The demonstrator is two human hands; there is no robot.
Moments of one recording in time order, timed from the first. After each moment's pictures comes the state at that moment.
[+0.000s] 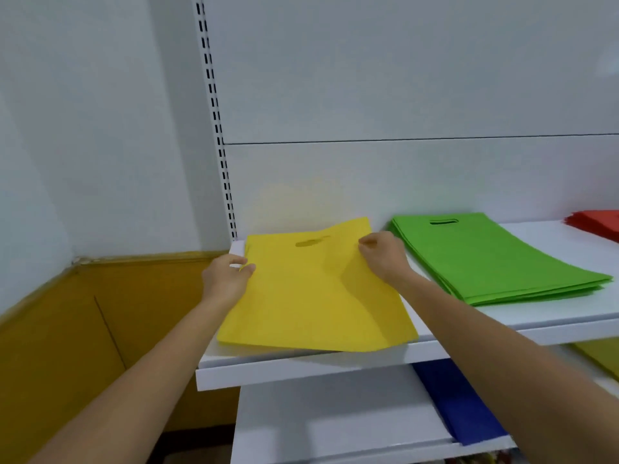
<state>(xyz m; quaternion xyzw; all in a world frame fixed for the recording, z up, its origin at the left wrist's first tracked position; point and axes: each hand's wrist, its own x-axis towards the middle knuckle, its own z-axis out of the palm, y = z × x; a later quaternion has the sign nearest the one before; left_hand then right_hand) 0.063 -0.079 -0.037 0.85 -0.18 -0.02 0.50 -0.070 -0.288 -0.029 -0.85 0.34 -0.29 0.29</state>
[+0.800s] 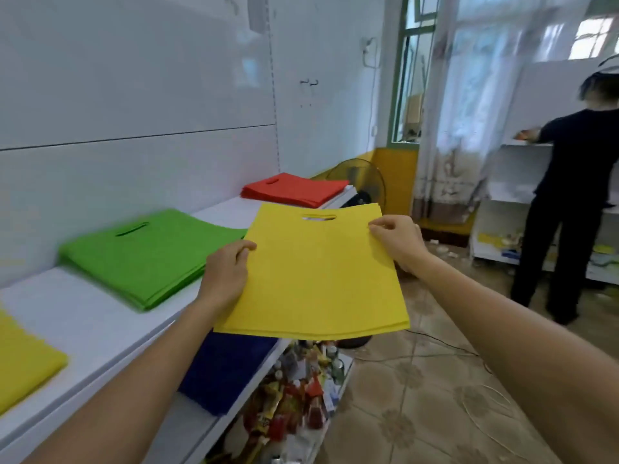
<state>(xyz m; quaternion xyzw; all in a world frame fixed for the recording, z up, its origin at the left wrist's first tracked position) -0.254 -0.306 -0.036 0.59 -0.68 -0.12 0.42 -0.526 -0.318 -0.011 -0.58 0.66 -0.44 0.17</state>
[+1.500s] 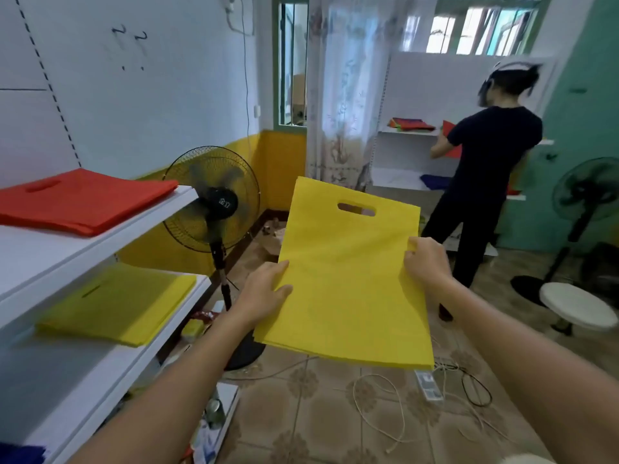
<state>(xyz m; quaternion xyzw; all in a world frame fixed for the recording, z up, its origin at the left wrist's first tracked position) -0.658 -0.481 -0.104 0.42 -0.84 -0.25 0.22 -0.919 -0.391 -0.066 -0.43 0.85 -0.29 0.00</state>
